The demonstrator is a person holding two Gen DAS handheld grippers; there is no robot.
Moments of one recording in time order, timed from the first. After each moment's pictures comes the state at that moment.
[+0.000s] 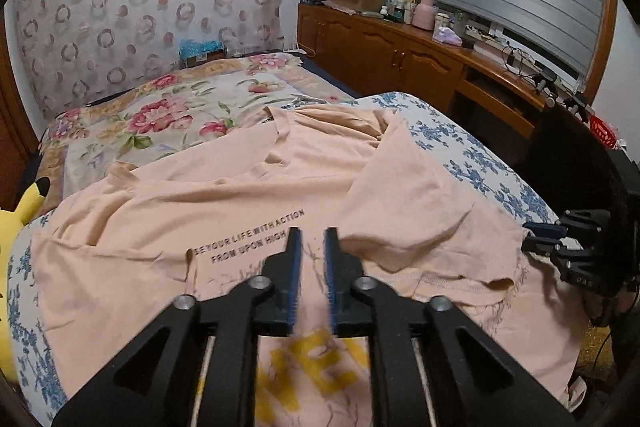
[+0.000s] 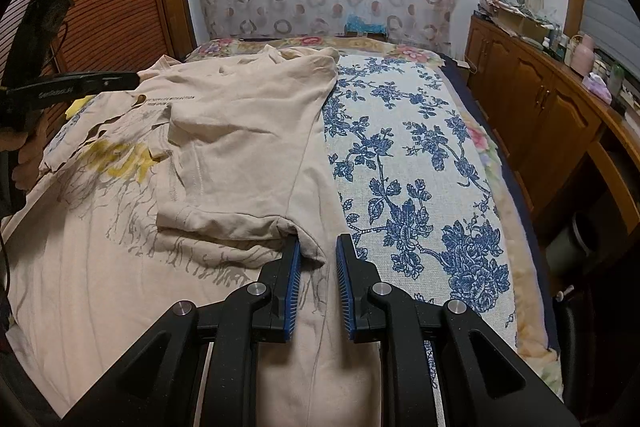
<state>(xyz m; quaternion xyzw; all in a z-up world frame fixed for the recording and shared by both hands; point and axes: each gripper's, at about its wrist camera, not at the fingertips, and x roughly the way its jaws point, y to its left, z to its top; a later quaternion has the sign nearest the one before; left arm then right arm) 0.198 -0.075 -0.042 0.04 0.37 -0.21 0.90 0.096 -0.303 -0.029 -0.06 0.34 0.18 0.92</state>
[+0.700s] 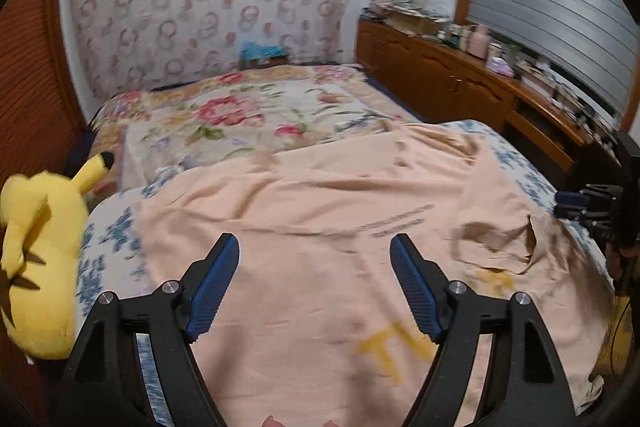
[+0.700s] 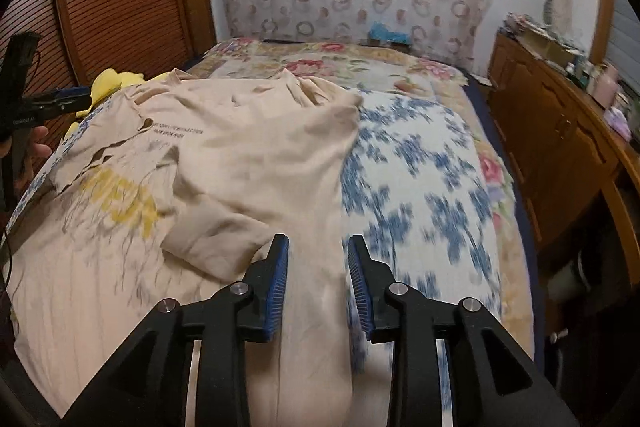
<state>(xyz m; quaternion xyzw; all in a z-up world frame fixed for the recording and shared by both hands) 0.200 0.047 -0.037 0.00 0.36 -0.11 0.92 0.151 -0.279 0.006 -0.10 0.33 0.21 0.91</state>
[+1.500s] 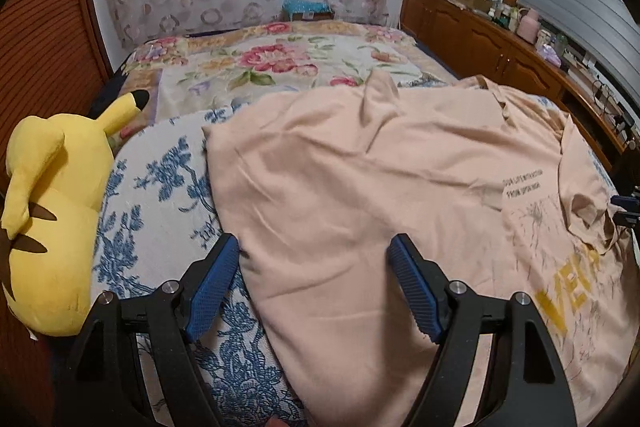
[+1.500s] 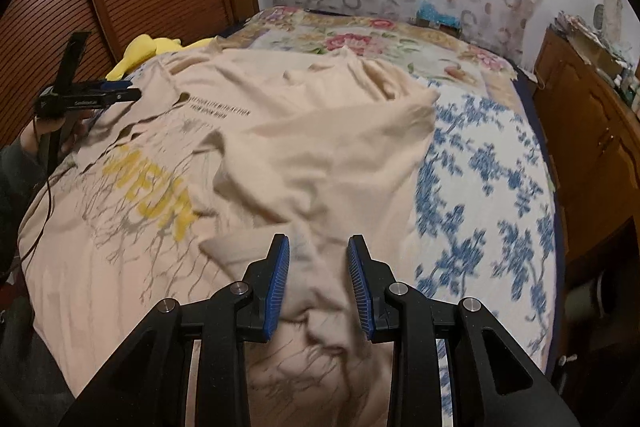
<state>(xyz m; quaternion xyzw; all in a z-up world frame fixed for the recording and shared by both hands) 0.236 0.111 -0.102 -0.01 0.43 -0.06 0.90 0.183 -0.235 -0.007 -0.12 0.38 0.28 0.87</state>
